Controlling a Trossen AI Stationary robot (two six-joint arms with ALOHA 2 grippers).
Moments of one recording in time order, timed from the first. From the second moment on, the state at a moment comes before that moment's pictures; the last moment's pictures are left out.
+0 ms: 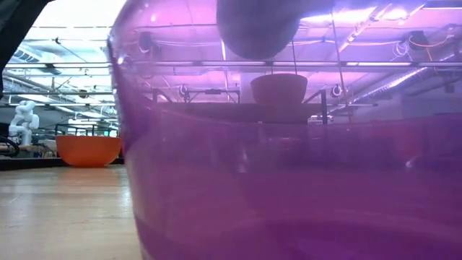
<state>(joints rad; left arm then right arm) 0.08 2.00 2.35 -1.31 0.38 0.28 -0.19 1.37 1.30 -0.78 -0.54 -0.93</state>
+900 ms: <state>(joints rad) 0.00 1.75 2.35 -1.34 -0.05 0.14 -0.23 1.29 1.43 -0.78 0.21 -0.74</state>
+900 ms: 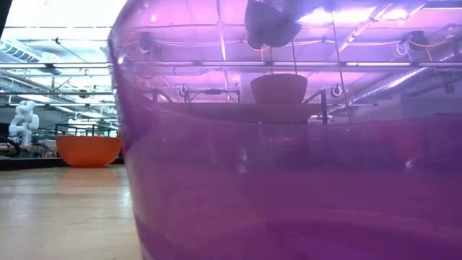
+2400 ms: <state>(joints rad) 0.00 1.72 2.35 -1.44 -0.21 0.00 -0.54 1.52 1.57 -1.13 -0.18 -0.77</state>
